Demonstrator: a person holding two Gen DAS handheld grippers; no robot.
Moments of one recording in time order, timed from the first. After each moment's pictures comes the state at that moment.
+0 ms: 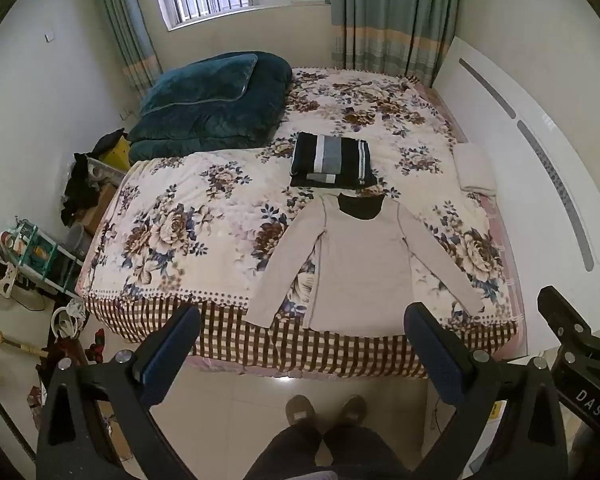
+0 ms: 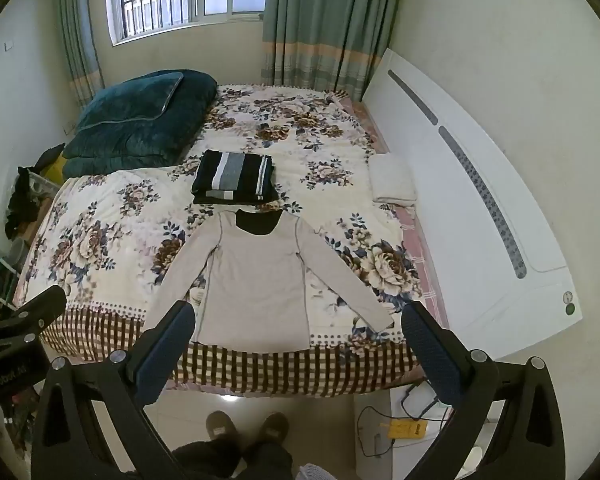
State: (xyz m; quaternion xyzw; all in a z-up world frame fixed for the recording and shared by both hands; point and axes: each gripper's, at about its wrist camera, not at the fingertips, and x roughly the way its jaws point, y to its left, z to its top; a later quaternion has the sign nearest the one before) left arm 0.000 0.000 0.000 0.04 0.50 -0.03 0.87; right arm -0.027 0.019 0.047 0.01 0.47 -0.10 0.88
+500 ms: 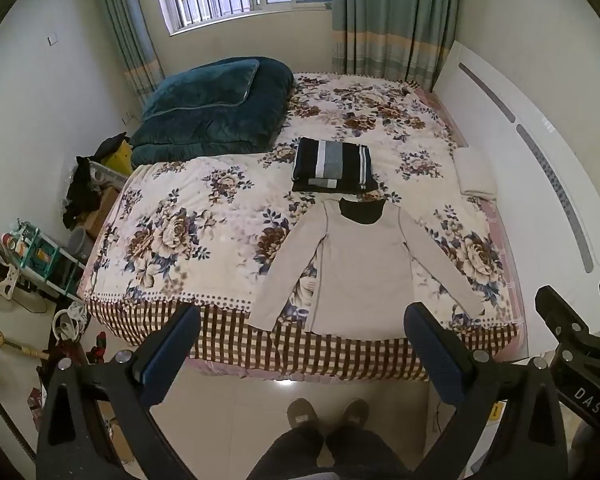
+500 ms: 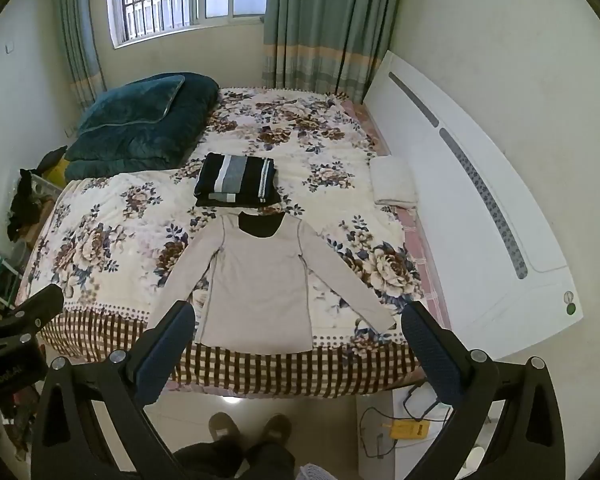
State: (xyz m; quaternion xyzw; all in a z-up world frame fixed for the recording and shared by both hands) left arm 0.008 0.006 0.005 0.04 0.49 -0.03 0.87; right arm -0.027 0.023 0.052 0.01 0.46 -0.09 0.88
